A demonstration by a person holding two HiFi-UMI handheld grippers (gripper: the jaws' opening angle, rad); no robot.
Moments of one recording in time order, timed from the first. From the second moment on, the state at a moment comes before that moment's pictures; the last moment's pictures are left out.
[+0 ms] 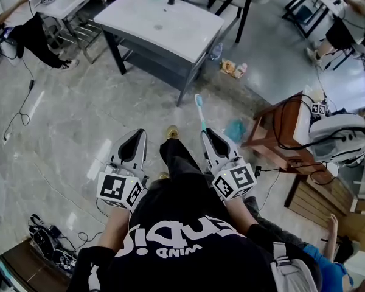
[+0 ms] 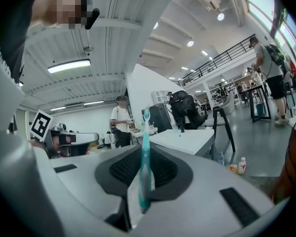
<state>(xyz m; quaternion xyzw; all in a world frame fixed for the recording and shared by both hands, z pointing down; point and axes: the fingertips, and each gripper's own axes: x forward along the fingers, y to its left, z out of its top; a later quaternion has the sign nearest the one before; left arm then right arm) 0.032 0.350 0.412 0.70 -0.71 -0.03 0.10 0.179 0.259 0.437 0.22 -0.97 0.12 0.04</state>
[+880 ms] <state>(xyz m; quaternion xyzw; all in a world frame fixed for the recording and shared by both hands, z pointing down) -0.031 0.220 0.410 0.72 -0.68 -0.02 0.10 0.117 0.133 0.445 0.25 -0.96 0.12 0.04</state>
